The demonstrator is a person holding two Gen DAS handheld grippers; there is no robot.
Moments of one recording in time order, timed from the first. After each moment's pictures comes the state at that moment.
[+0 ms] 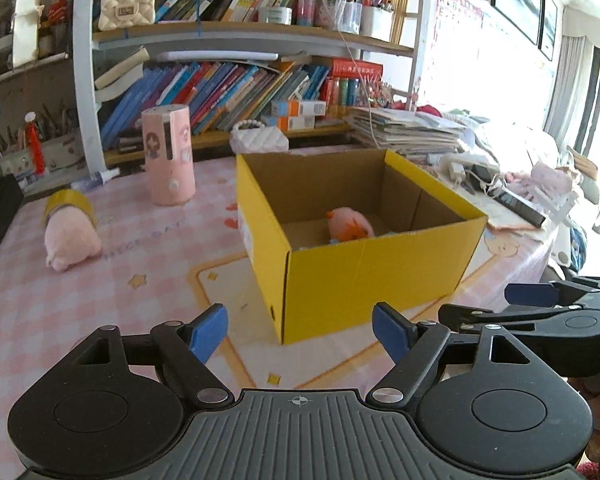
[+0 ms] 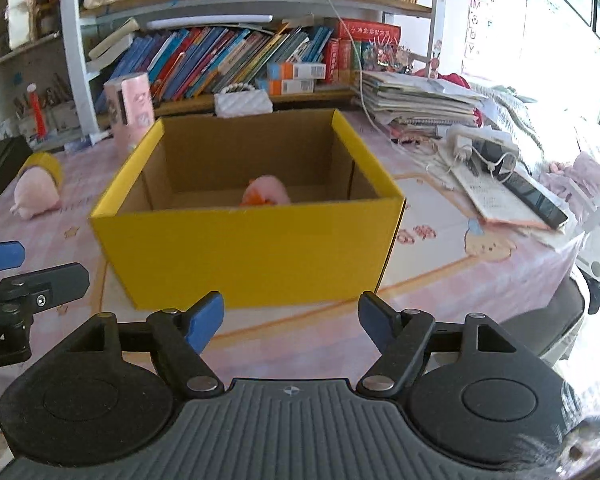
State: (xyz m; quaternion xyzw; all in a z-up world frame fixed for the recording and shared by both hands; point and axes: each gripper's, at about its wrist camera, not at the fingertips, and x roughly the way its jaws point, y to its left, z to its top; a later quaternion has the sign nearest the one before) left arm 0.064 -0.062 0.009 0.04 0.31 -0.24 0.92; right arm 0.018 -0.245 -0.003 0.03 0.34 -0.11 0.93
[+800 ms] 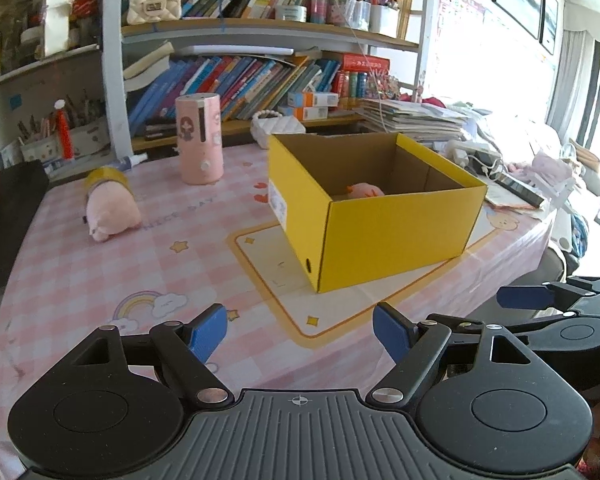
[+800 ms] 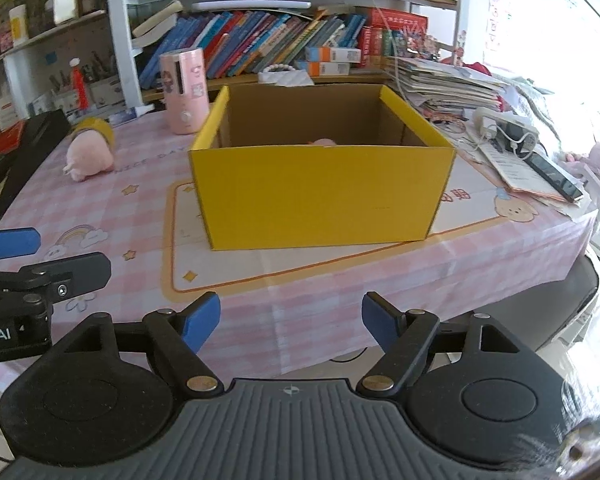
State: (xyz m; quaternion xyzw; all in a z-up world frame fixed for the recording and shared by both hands) left arm 0.026 -0.009 0.007 0.05 0.31 -0.24 0.92; right arm -0.022 -0.178 -0.010 0.04 0.36 -0.08 0.93
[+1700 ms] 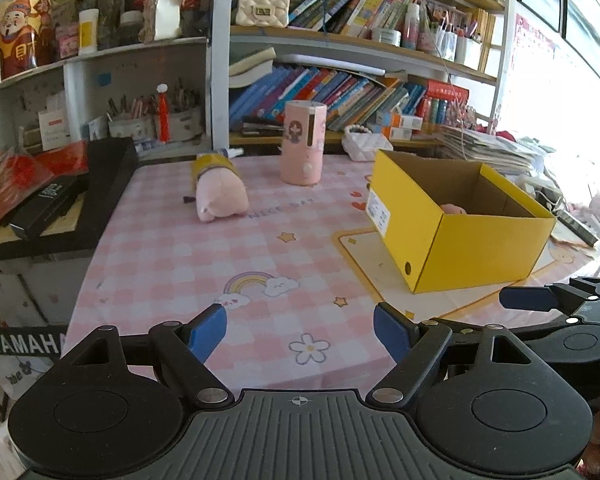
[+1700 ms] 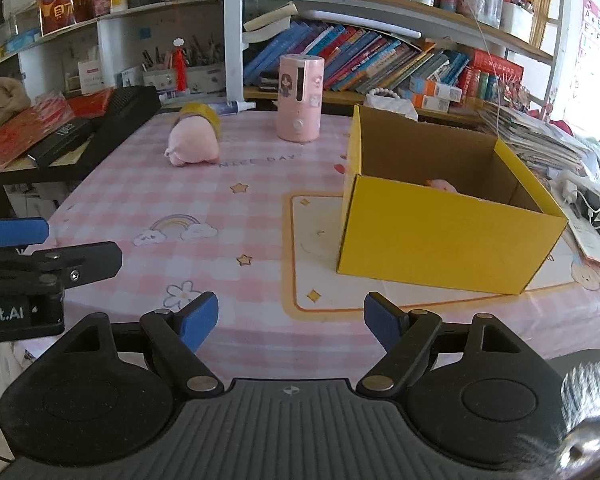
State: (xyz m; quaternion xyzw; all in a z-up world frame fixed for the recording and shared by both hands) left arm 0.012 0.074 0.016 0.01 0.30 -0.14 0.94; right arm -0.001 -0.094 -0.002 -0.02 0.34 0.03 0.94
